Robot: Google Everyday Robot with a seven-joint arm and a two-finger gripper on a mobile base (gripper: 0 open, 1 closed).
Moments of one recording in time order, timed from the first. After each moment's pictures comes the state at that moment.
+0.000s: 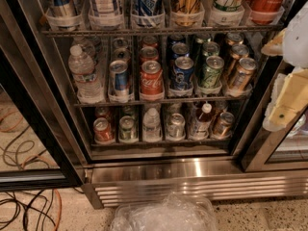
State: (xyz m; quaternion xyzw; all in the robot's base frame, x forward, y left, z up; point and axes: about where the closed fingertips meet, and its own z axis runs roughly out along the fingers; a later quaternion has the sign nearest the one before) arm 0.438 -0.217 0.976 -0.60 0.78 -0.03 0.16
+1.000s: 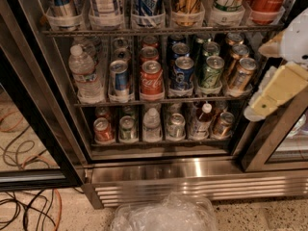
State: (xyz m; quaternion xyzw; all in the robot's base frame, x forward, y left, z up) arm 0.454 -0.201 0.975 -0.54 0.81 0.04 0.23
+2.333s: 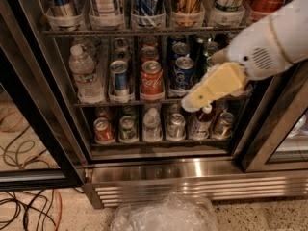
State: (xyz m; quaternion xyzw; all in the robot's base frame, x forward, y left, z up) arm 0.470 -0.100 0.969 -0.46 0.80 0.21 0.32
